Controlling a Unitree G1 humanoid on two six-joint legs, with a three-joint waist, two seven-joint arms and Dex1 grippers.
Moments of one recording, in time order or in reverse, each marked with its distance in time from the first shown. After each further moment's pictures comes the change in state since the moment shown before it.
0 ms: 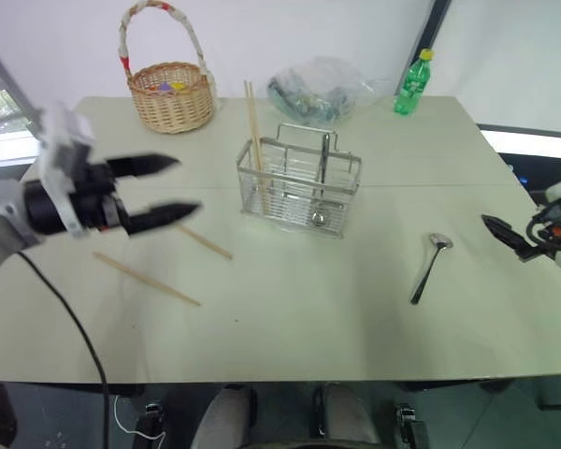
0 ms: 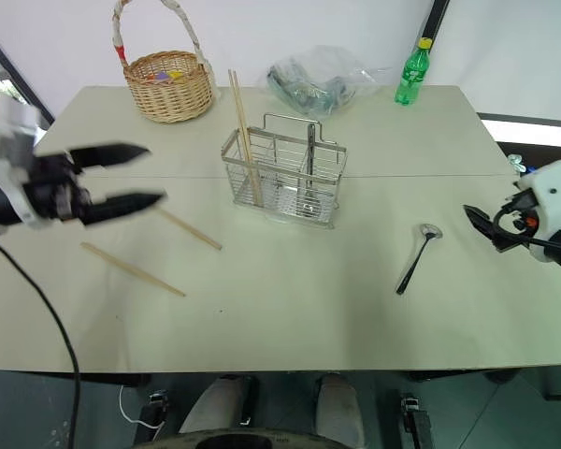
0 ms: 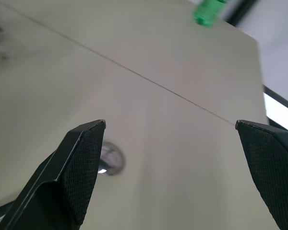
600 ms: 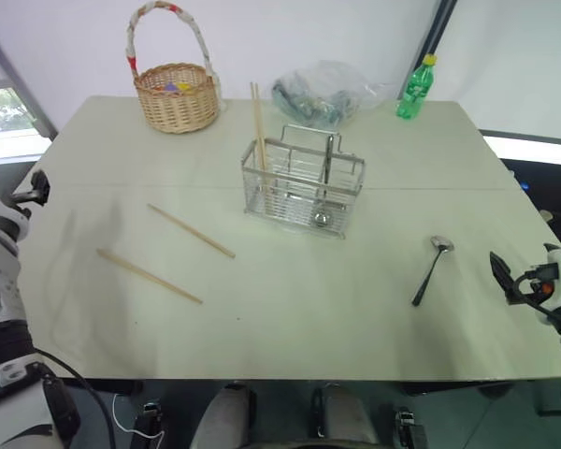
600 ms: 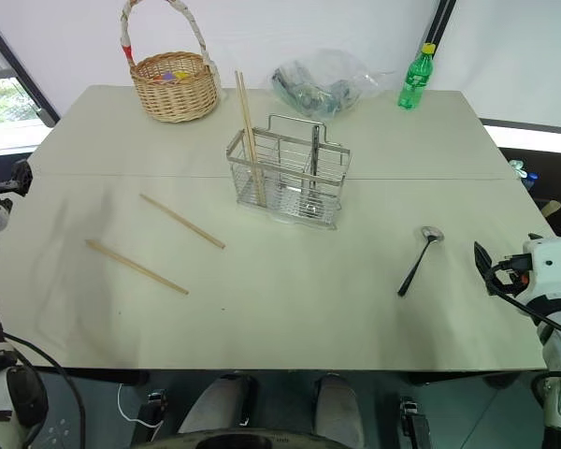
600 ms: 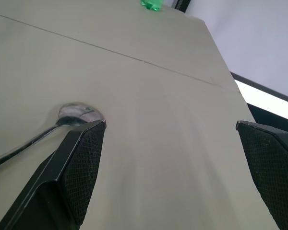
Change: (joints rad) left arm -0.048 -0.332 0.276 0.685 0.602 -0.456 0.860; right arm 0.220 0.394 -0.131 0.113 -0.102 -0.356 -0.277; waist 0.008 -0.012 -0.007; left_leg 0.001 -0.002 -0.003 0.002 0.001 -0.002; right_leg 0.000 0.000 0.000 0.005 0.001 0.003
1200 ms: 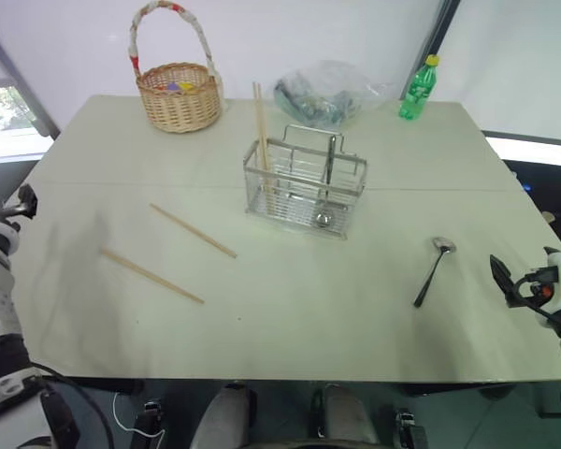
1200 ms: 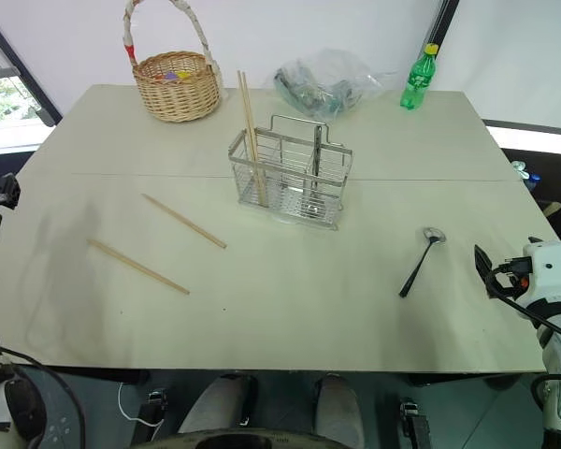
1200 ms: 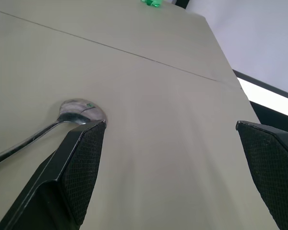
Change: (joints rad) left arm 0.081 -0.018 0.038 -0.026 0.015 -0.008 0.050; right arm 0.022 0.041 -0.001 0.000 0.000 -0.002 -0.022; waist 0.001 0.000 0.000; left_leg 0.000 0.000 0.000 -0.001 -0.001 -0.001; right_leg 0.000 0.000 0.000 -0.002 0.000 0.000
